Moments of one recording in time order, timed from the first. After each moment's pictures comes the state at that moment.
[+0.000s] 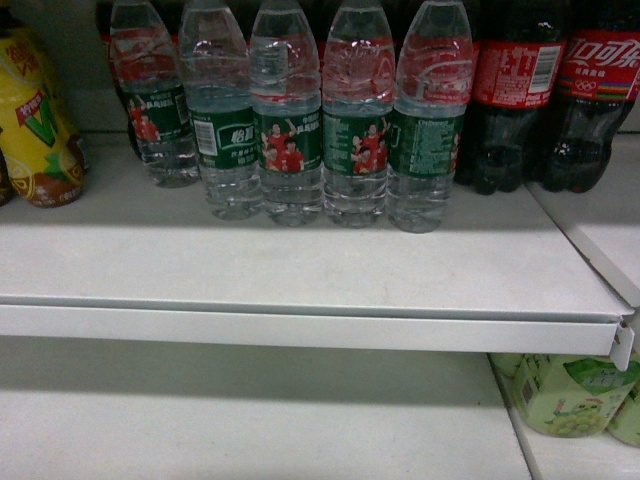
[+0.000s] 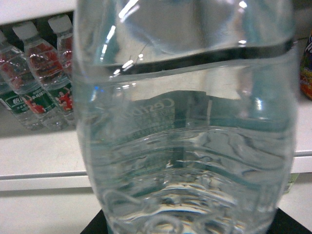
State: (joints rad) left arm 0.00 0.01 0.01 -0.01 0.00 0.00; right arm -0.11 0.49 0.40 -0.12 -0.21 0.14
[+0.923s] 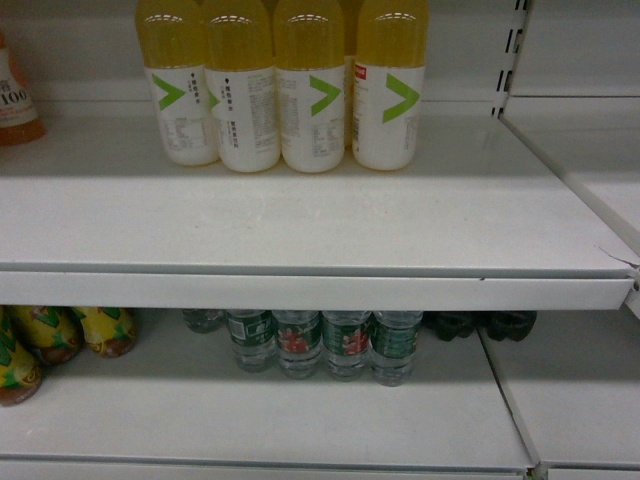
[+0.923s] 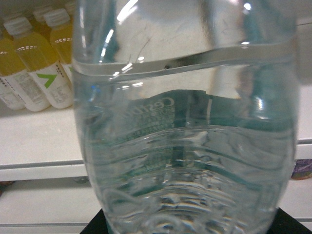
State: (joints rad) left arm 0.00 0.01 0.01 0.00 0.00 0.00; right arm -0.11 0.49 0.40 -0.10 -0.21 0.14
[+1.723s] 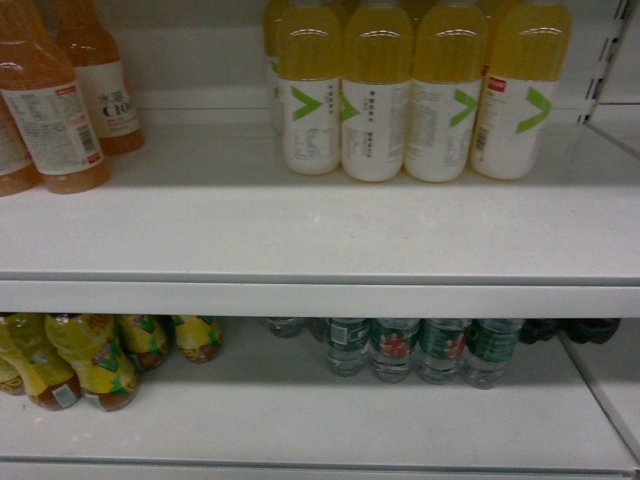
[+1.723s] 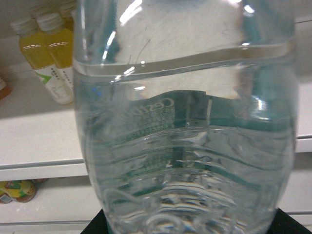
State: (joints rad) left arm 0.00 0.01 0.01 0.00 0.00 0.00; right arm -0.11 0.49 0.40 -0.12 -0.20 0.14
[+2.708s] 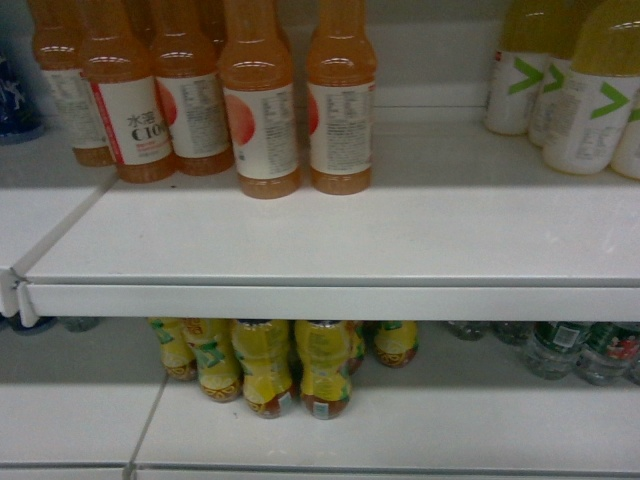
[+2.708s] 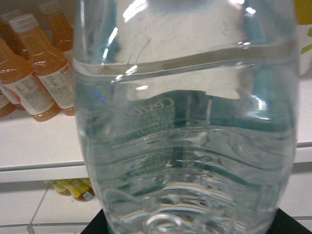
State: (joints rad) left arm 0.00 0.01 0.01 0.00 0.00 0.00; right arm -0.11 0.49 0.40 -0.11 -0.21 0.14
